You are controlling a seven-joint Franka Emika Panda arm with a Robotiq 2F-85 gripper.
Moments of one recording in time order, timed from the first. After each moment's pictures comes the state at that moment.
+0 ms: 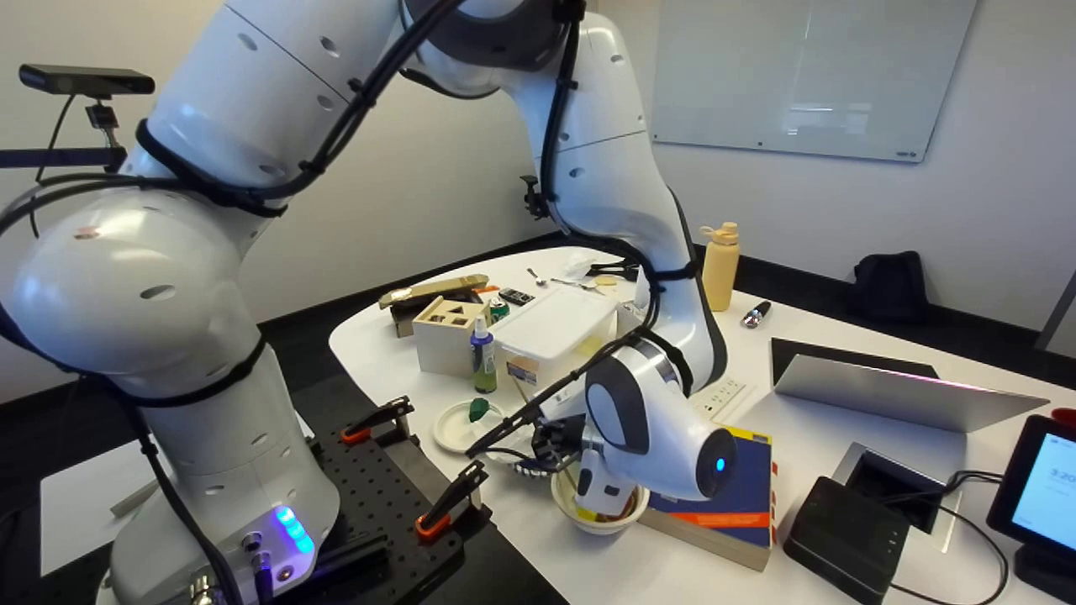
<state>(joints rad) -0.31 0.76 -0.33 -2.23 1.17 1.84 0.00</state>
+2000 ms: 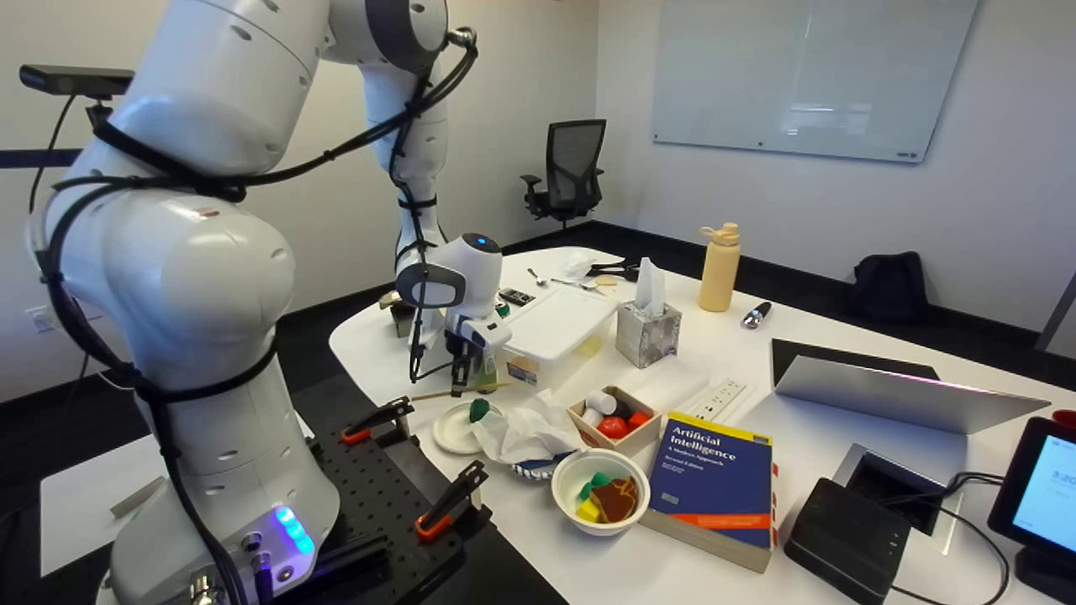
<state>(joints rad) 0.30 0.67 0.15 -2.40 0.96 2.98 0.14</state>
